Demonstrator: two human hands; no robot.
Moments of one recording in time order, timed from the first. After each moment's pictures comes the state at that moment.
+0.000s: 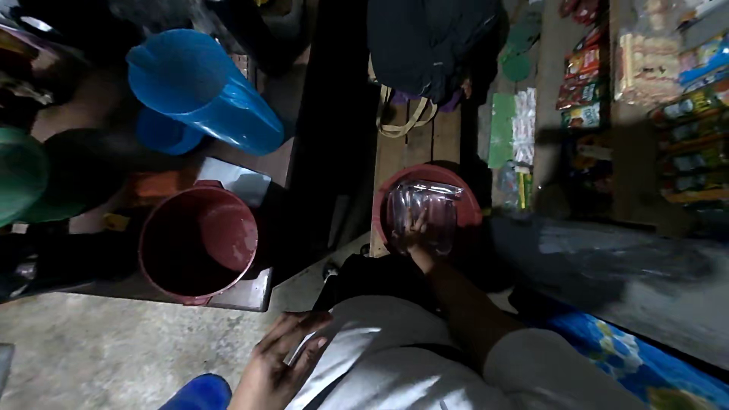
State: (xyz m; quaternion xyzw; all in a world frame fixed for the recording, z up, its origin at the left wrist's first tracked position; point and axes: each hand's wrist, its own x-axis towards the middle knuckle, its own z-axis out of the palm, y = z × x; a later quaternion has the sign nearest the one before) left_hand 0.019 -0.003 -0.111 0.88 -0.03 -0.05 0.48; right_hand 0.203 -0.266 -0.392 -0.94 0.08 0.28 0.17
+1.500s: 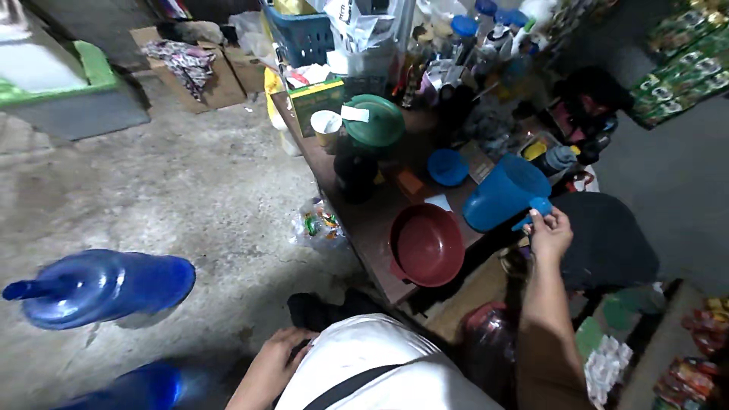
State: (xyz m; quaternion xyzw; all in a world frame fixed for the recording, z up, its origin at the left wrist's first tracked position) left_hand -0.215 0.142 -0.200 0.82 0.37 0.03 0.44; right_hand 0.361 0.023 -0.104 -0.84 -0.12 0.00 0.53
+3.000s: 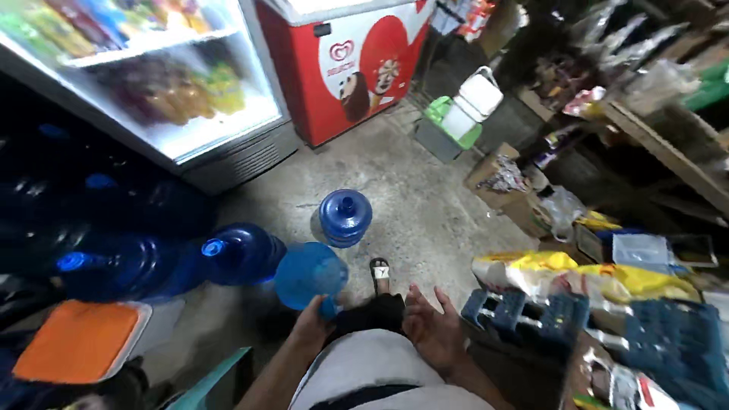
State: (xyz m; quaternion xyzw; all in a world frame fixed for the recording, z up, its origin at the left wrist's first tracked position) left_hand -0.512 0.325 -0.227 -0.22 0.56 0.57 0.56; right_hand -0.324 0.484 -0.142 -0.33 -0.12 0.92 0.16
